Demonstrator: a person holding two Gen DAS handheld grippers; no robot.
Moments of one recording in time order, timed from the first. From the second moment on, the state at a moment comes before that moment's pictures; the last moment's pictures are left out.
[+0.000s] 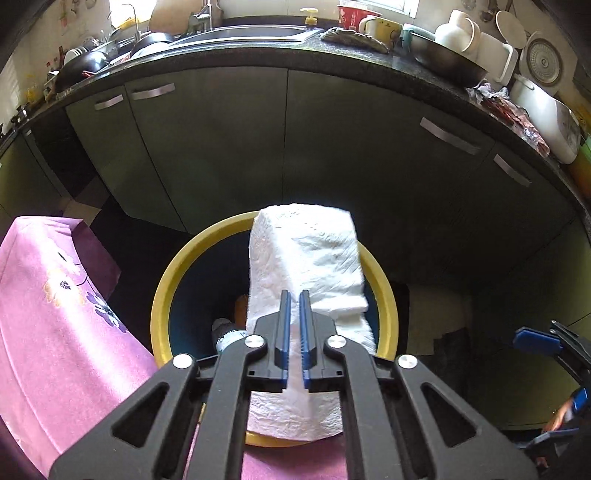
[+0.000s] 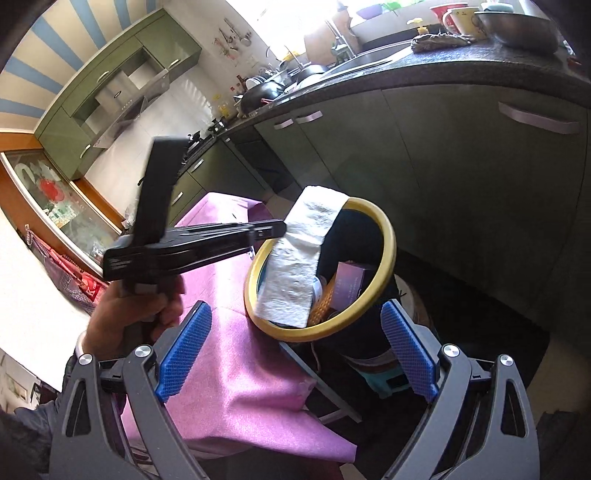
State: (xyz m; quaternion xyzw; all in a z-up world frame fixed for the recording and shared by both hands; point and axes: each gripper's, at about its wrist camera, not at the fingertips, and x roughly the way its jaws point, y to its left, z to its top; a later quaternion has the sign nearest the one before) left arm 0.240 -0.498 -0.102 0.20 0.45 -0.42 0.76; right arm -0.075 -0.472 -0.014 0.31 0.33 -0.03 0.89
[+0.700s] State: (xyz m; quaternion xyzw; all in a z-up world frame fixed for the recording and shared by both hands) left arm 0.186 -0.206 0.017 -0.01 0.23 -0.32 0.92; right arm -0.024 -0.391 -0.014 0.25 0.37 0.05 0.89
